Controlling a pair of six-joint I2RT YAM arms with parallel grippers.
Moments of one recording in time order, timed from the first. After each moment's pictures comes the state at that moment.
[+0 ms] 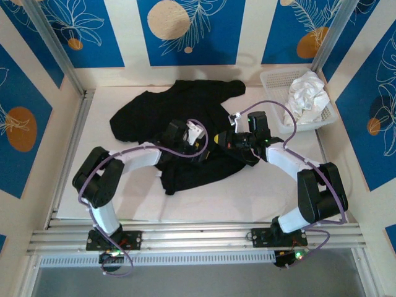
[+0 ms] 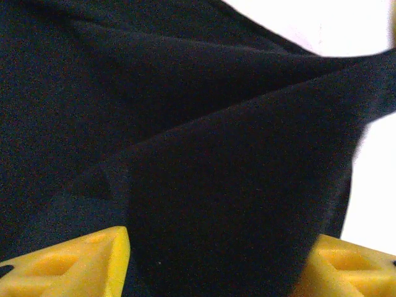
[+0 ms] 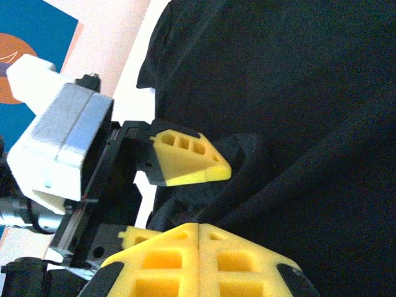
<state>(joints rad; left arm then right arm) -0.65 1.79 1.07 -0.01 0.34 -0.07 0.28 1.49 0.86 -0.03 -0.74 0.46</state>
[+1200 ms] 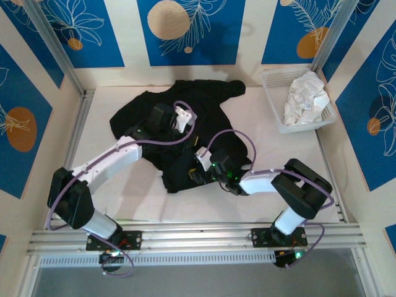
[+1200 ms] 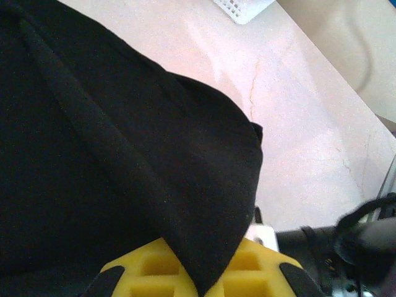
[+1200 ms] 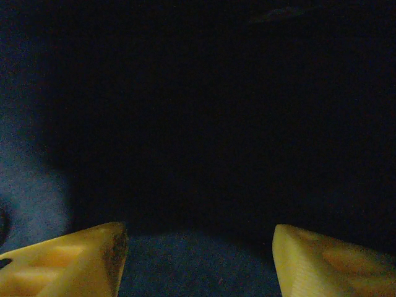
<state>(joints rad) -0.62 1.50 1.23 -0.43 0.41 -0.18 0.80 1.61 0.57 0.48 -0.03 0.02</state>
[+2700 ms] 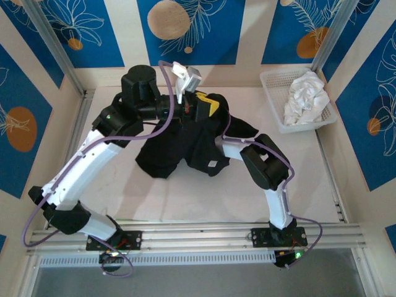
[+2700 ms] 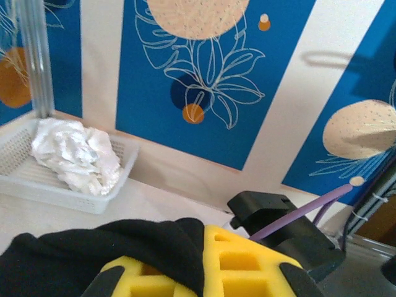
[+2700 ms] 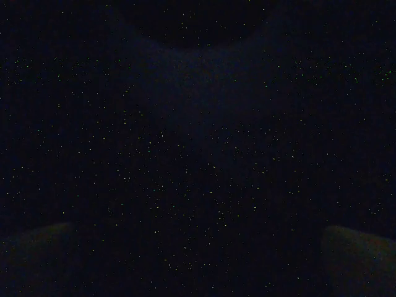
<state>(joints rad) -0.77 1.46 1.86 -0.53 0.61 -0.13 0.72 2.07 1.34 -0.23 0.23 0.14</state>
